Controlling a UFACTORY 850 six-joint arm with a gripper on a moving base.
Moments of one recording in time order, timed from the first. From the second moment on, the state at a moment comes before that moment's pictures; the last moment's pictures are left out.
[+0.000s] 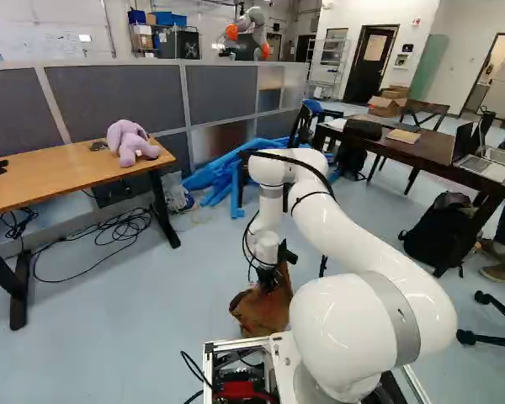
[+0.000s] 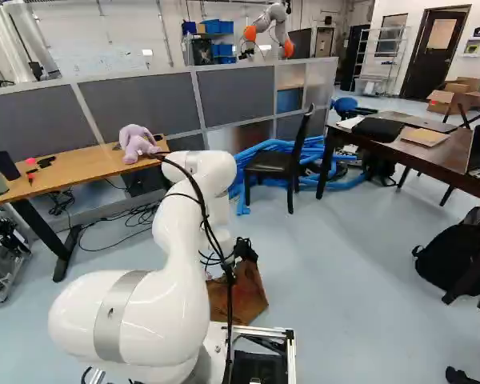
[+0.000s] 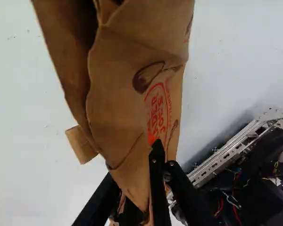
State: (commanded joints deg) arm 2.6 -82.6 -71.2 17.6 9.3 34.9
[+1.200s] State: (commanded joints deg) arm 2.6 -69.2 -59.5 13.5 8.6 34.9
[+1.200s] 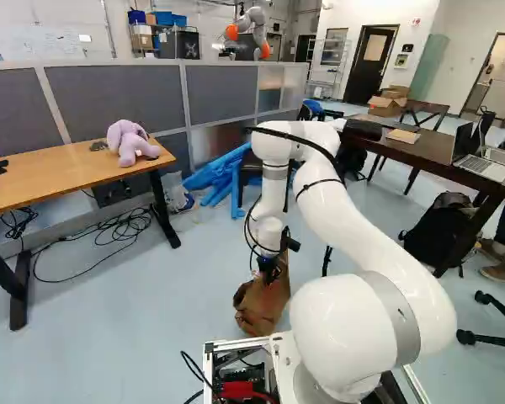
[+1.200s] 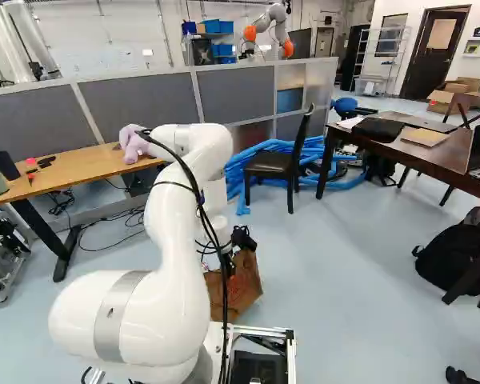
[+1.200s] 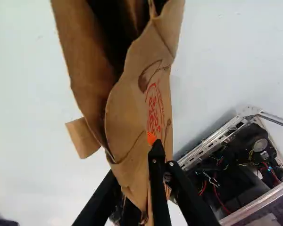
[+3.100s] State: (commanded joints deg) arm 2.6 -52.1 -46.8 8.0 8.6 39.7
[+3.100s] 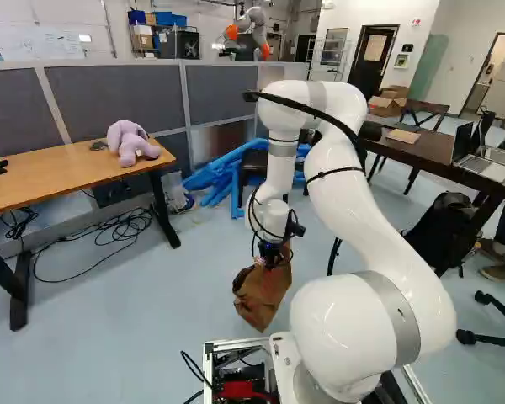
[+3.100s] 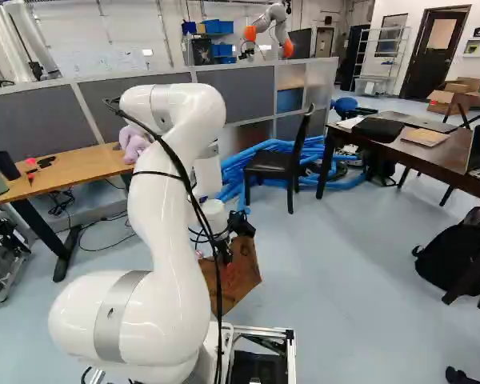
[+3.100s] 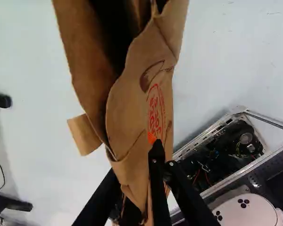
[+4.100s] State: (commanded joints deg) arm 2.6 -39.2 -38.5 5.5 7.5 35.3
